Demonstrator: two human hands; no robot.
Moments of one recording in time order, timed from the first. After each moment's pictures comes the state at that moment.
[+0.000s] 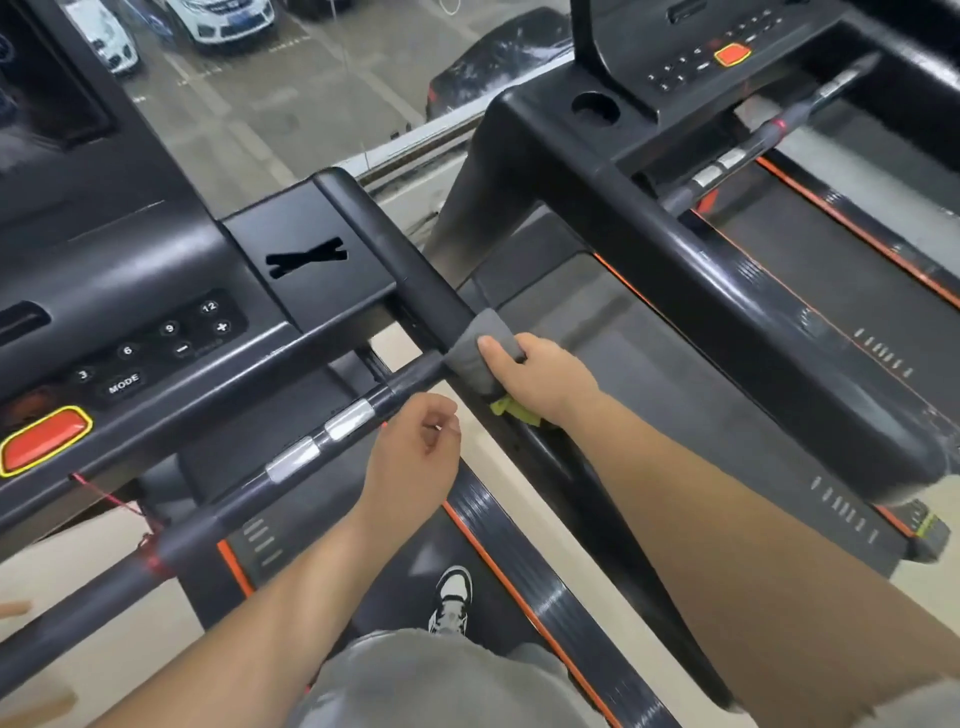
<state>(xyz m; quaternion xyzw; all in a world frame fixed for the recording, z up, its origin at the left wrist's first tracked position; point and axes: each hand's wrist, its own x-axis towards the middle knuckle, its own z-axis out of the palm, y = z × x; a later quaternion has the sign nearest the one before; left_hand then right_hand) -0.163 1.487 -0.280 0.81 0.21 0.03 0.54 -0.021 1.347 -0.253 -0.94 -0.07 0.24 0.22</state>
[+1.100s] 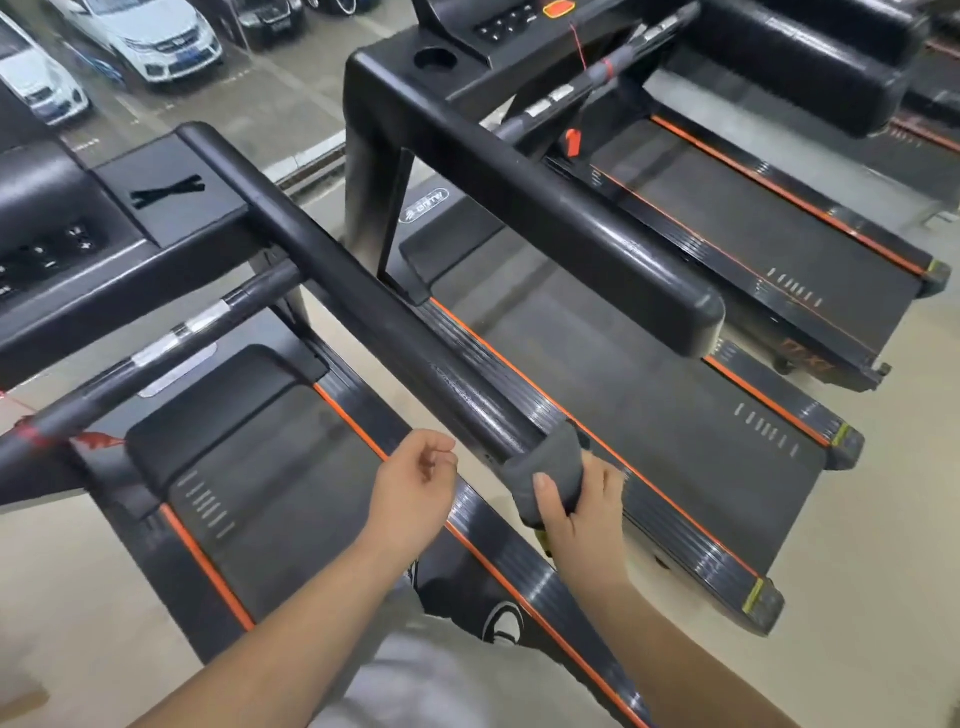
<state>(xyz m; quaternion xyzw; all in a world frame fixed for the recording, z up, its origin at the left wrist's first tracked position) -0.313 1.261 -0.296 0.78 0.22 -0.03 0.59 -0.320 1.058 -0.308 -0.89 0.08 0.06 0.45</state>
